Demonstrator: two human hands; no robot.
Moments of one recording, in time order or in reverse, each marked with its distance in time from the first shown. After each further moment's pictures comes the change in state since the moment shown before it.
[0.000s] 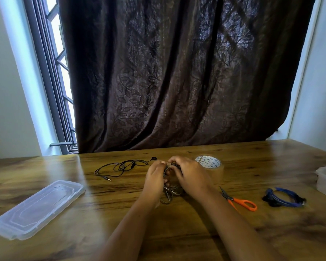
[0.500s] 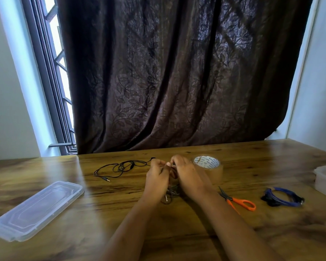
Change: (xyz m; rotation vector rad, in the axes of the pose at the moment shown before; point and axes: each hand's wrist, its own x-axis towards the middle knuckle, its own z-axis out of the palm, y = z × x) left_hand -0.003 0.005 0.004 0.327 0.043 0.166; right_hand -0.001 0.001 0.004 -0.137 -0.078 -0.002
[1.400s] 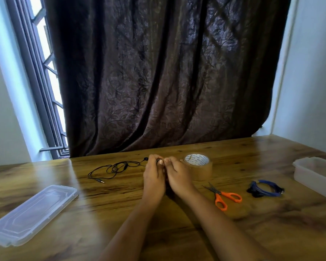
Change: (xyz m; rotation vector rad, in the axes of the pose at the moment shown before) left_hand -0.005 -0.008 0.007 0.082 0.079 0.333; right_hand -0.005 -0.025 0.002 0.772 0.116 0.327
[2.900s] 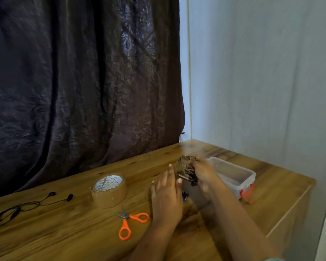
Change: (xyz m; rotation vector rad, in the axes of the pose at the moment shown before) left_hand -0.059 0.093 0.229 0.373 -0.421 0.195; right_hand -0.012 0.097 -0.280 0.348 0.495 0.509
